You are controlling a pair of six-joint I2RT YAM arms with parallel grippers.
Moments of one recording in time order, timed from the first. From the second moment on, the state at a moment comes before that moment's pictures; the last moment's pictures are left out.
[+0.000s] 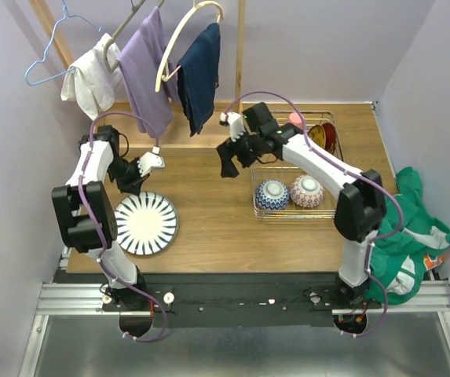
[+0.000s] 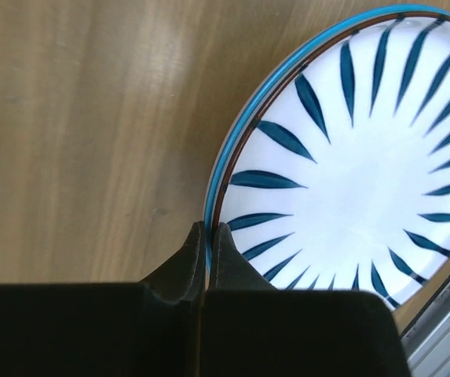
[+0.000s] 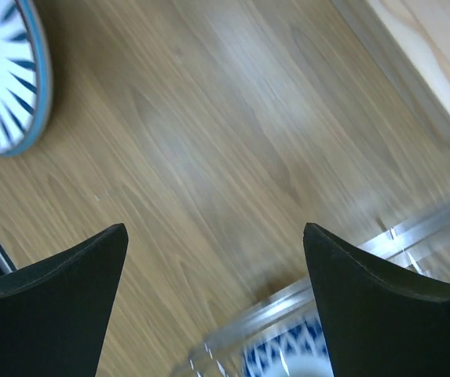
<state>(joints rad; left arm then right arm) 0.19 1.77 1.36 -1.16 0.45 1.38 0.60 1.91 1.69 -0.64 -0.38 -0.13</state>
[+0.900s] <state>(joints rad) 0.12 1.71 1.18 -0.95 0.60 1.26 0.84 2.16 1.75 -0.32 -0.67 -0.07</state>
